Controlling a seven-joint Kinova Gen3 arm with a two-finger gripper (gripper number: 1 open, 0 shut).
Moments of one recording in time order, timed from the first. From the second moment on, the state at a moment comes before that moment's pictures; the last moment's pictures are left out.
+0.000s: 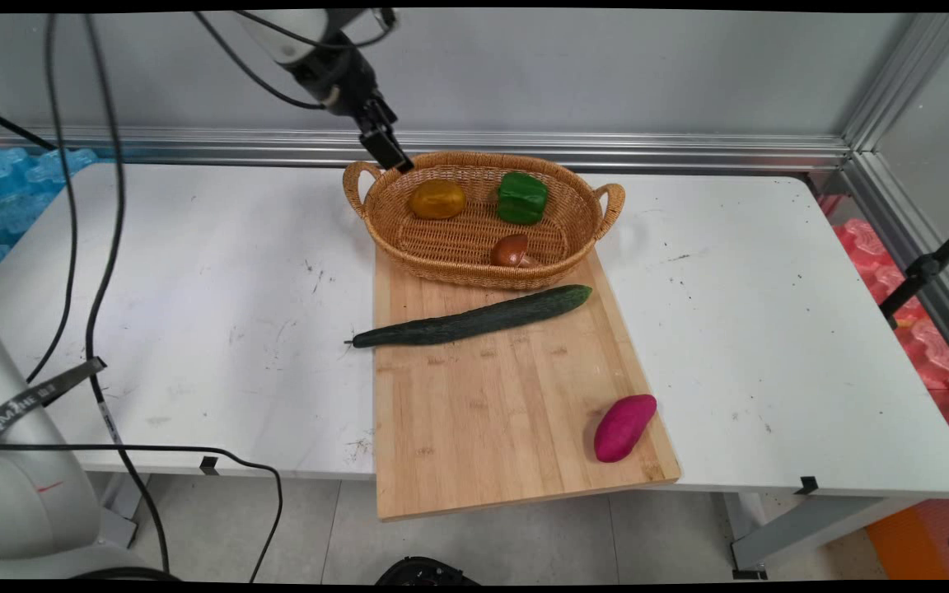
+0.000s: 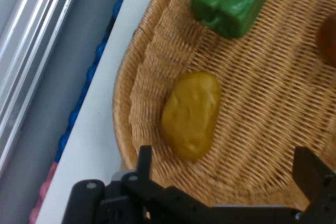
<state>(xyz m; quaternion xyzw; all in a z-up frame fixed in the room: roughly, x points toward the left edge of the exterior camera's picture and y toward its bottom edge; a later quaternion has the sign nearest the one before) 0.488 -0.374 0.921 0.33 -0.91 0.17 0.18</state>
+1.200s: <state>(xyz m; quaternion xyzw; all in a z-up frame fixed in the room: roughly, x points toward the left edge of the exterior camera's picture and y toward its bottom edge) 0.463 -0.472 0.808 0.26 -0.95 0.10 0.14</state>
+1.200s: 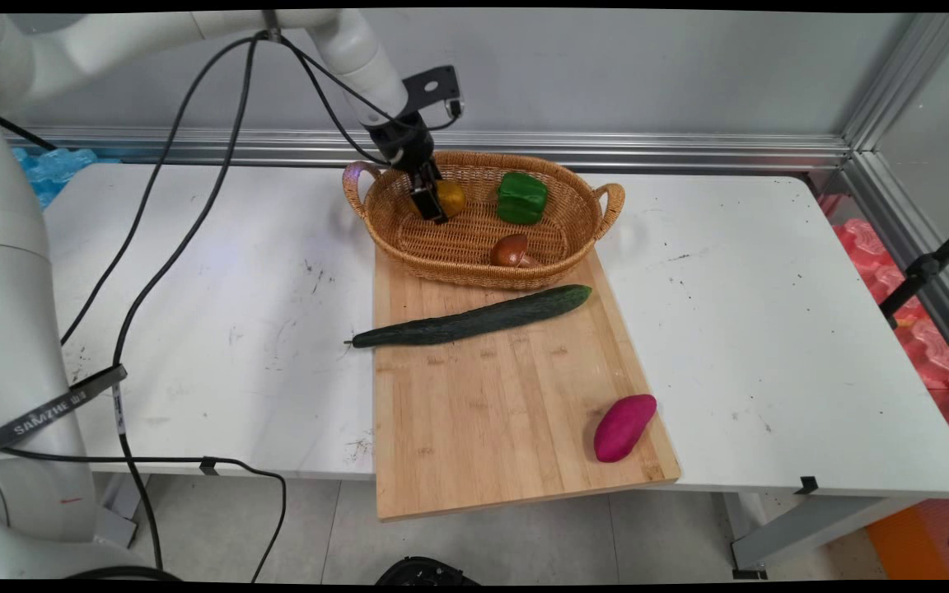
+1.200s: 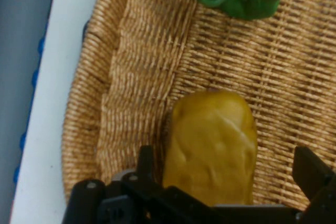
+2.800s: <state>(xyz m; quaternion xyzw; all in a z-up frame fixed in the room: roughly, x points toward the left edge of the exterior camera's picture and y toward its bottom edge) 0.407 -0.347 0.950 0.21 -0.95 0.09 0.20</state>
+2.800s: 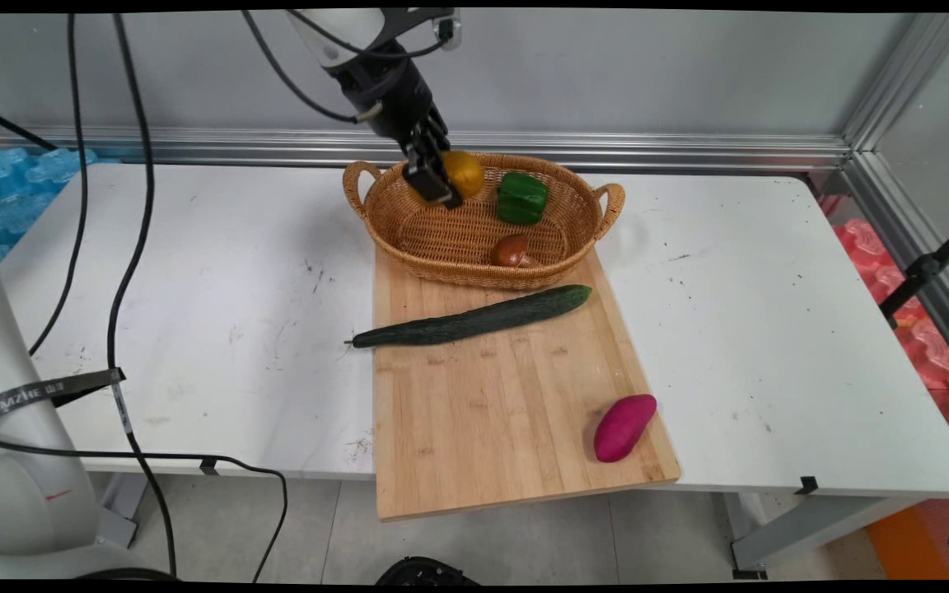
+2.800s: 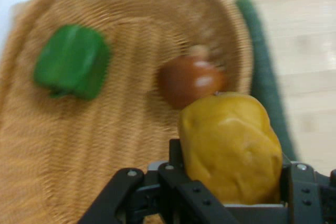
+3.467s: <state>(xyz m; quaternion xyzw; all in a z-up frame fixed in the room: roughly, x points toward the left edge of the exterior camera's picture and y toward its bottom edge) 0.345 -0.301 0.923 0.08 -0.97 0.05 0.21</state>
